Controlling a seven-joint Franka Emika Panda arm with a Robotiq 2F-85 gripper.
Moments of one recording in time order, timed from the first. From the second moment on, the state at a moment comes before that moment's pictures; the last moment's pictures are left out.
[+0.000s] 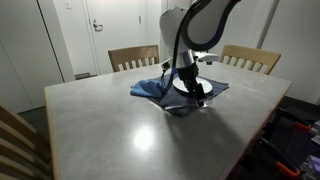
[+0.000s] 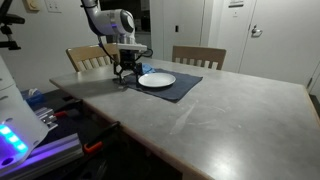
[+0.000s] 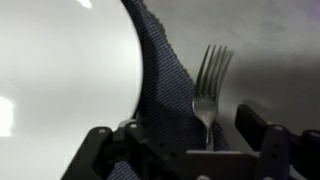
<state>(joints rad) 0.12 0.50 0.16 -2.18 -0.35 2.28 -0.54</state>
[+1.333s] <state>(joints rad) 0.19 0.51 0.18 -2.17 -0.35 2.31 -0.28</state>
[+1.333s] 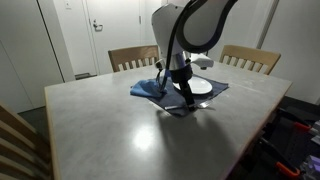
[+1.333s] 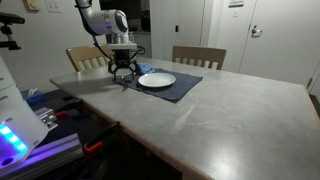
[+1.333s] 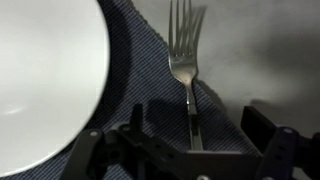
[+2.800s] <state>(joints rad) 0.24 0.51 0.13 -2.16 -0.39 2.37 -0.18</state>
